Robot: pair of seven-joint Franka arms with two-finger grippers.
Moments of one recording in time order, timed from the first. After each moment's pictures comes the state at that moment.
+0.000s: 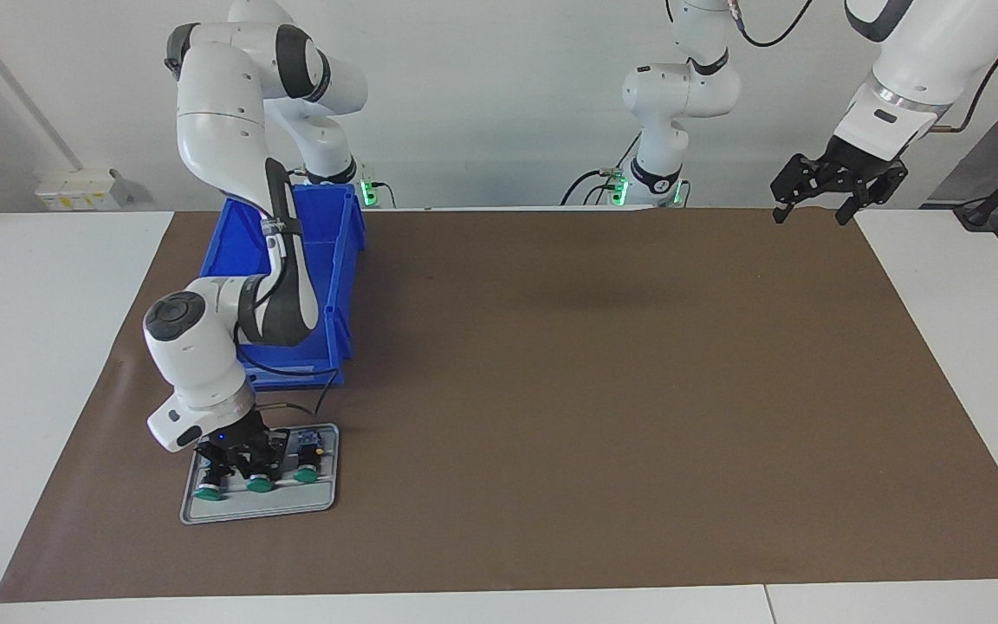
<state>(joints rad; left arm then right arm) -0.11 -0.04 0.08 -1.57 -0.04 1.51 0.05 0.03 0.61 -0.06 -1.59 0.06 2.43 -0.07</state>
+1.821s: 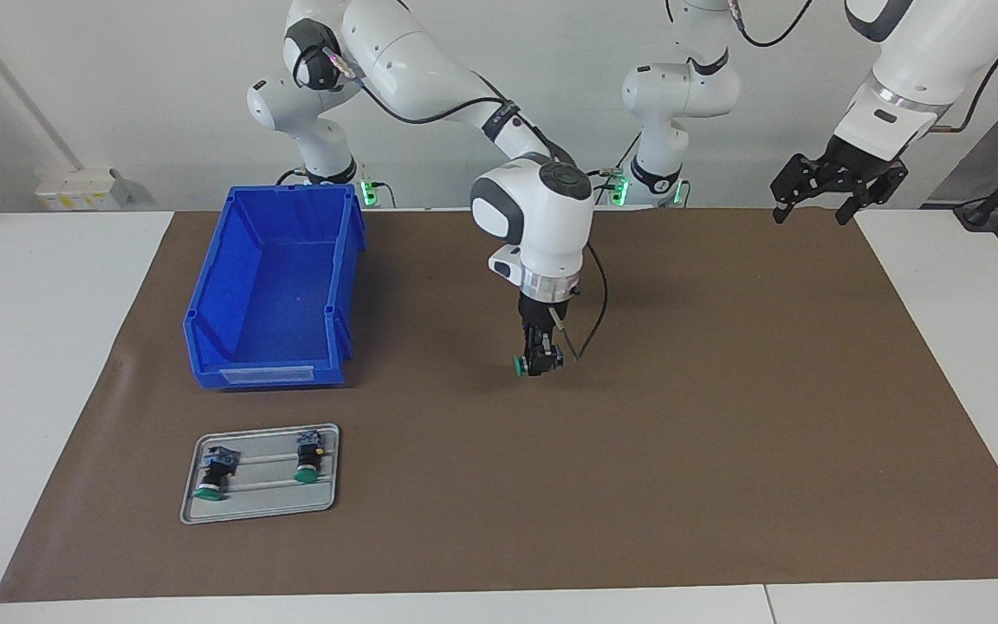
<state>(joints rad) -0.11 -0.04 0.08 -1.57 -0.04 1.51 0.05 0.74 0.64 -0.05 -1.34 -0.18 2.07 2.28</state>
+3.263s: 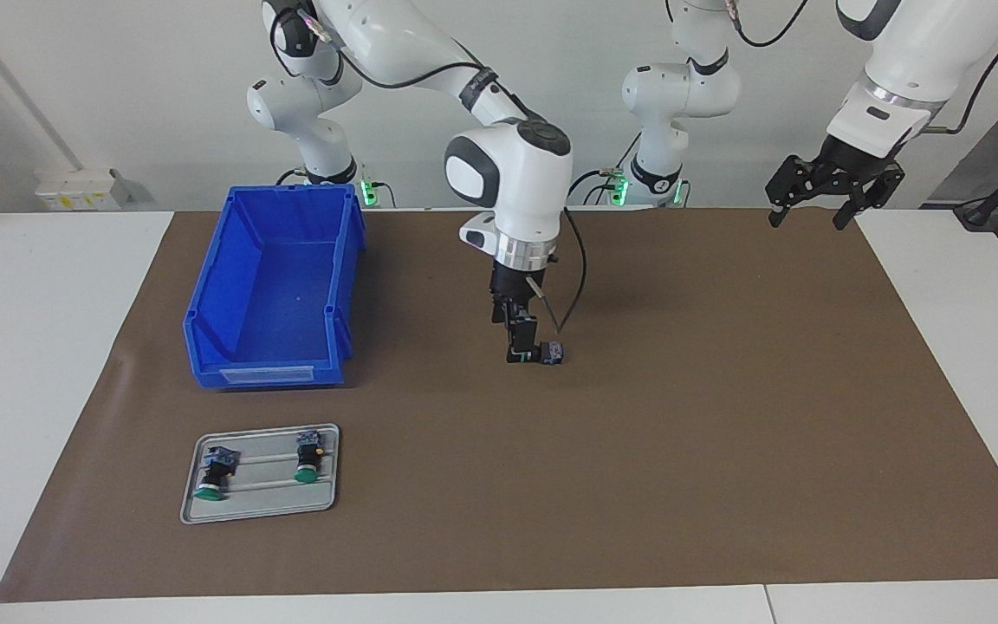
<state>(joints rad) -0.12 -0.04 0.06 -1.57 -0.04 1.59 0.07 0.65 0.39 -0.06 -1.49 -0.26 2.02 2.03</state>
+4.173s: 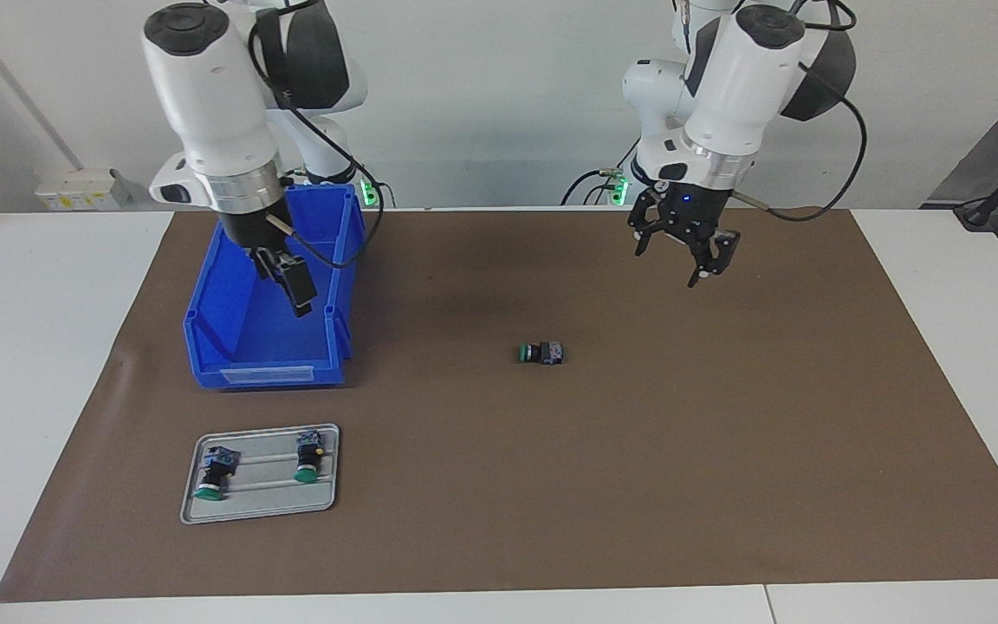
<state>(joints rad) -0.46 -0.04 0.04 -1.86 -0.04 1.98 0.56 0.17 0.11 -0.07 -1.55 -0.04 1.69 0.79</state>
